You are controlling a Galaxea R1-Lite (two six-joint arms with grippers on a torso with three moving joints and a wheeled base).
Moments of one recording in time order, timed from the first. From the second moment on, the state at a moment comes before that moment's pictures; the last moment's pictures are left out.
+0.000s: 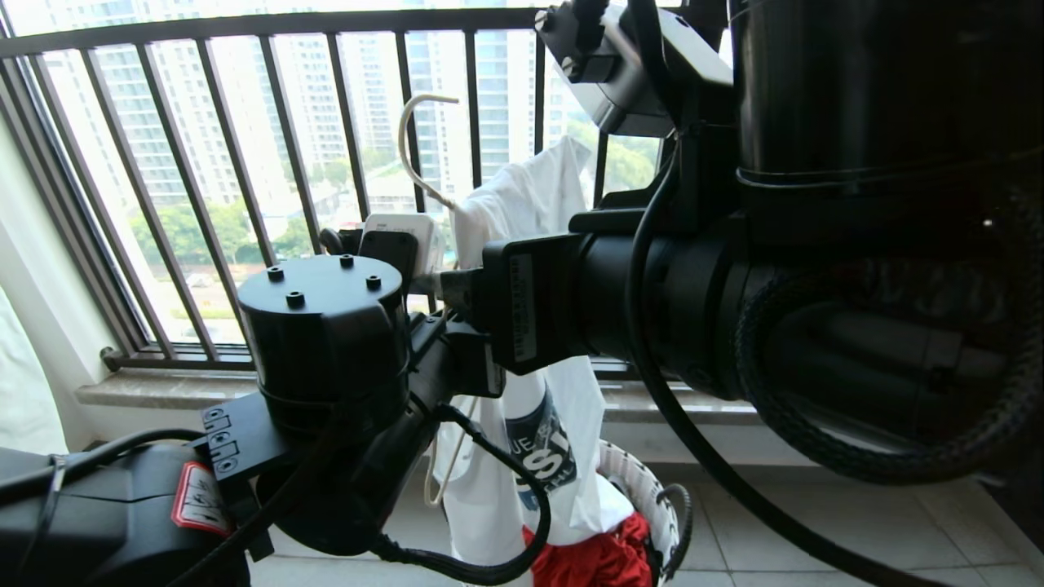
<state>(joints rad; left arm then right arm) -0.88 1.63 -0.82 -0.80 0.67 -0.08 1.07 1.69 -1.53 0.09 -0.42 0.24</state>
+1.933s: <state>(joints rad) -0.67 1.25 -0.55 -0.54 -0.24 -0.05 0.90 1.57 -1.76 0.66 -0.32 -0.54</state>
